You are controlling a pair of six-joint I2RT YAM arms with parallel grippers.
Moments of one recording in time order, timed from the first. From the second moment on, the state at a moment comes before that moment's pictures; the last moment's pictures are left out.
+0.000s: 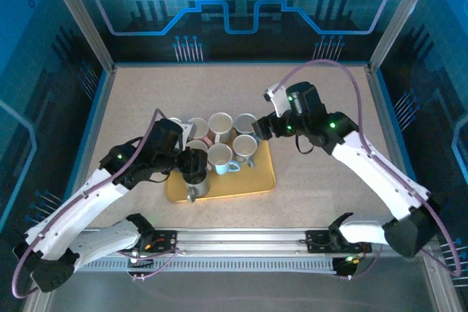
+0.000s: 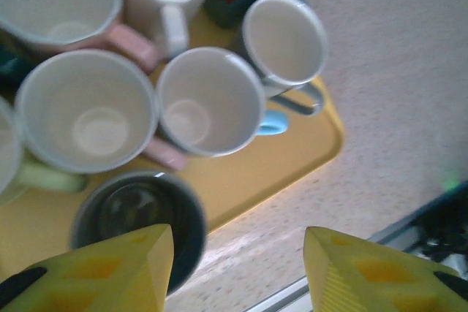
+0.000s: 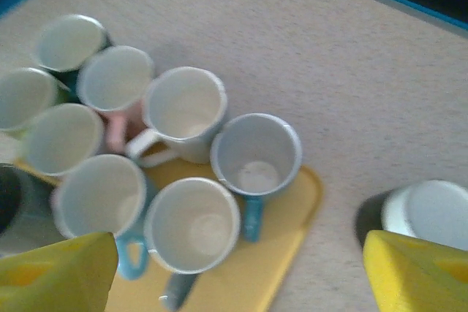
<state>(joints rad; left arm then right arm) -0.64 0.95 1.04 -0.92 0.11 -0.52 0.58 1.30 1.29 -0.69 -0.04 -0.01</state>
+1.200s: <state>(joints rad) -0.64 0.76 0.83 -0.67 0.25 -0.38 0.20 1.96 1.62 -0.86 -0.24 -0.04</state>
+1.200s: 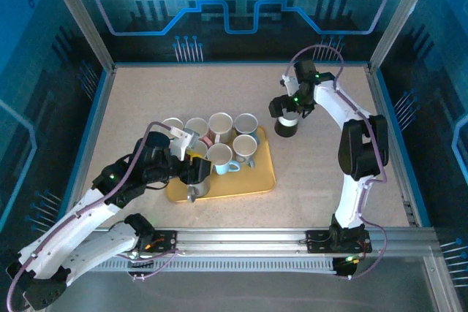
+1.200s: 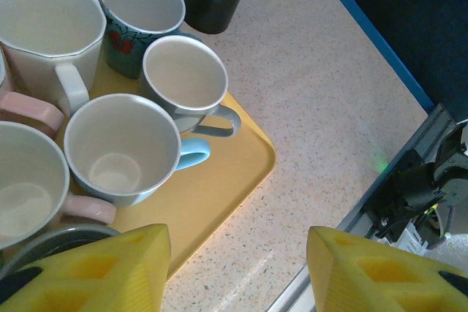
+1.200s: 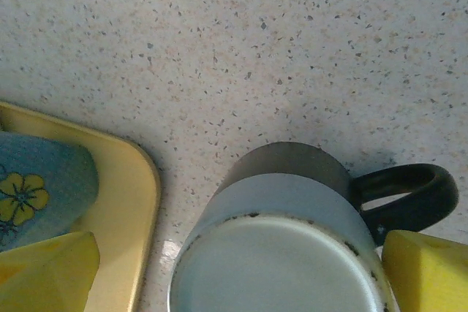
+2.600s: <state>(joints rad) -0.64 0.77 0.83 -0.64 0.27 -0.38 0.39 1.93 1.76 -1.08 0.21 0.55</state>
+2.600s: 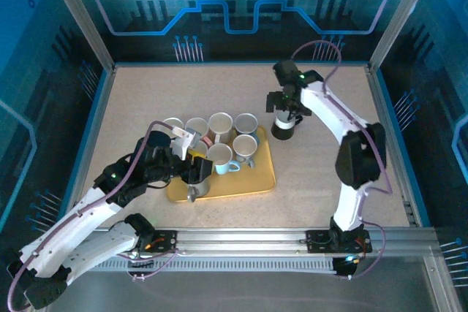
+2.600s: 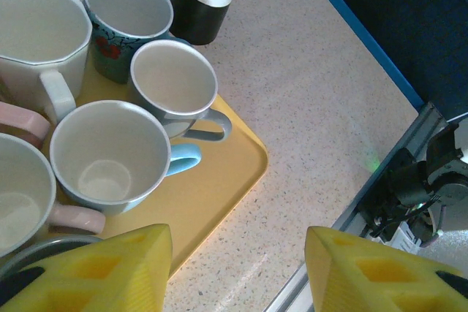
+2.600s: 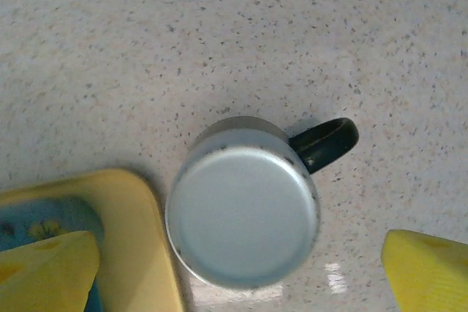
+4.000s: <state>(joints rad) -0.64 0.81 0.81 -0.63 0.27 -0.38 0.33 2.15 1.78 -1.14 0.05 1.71</state>
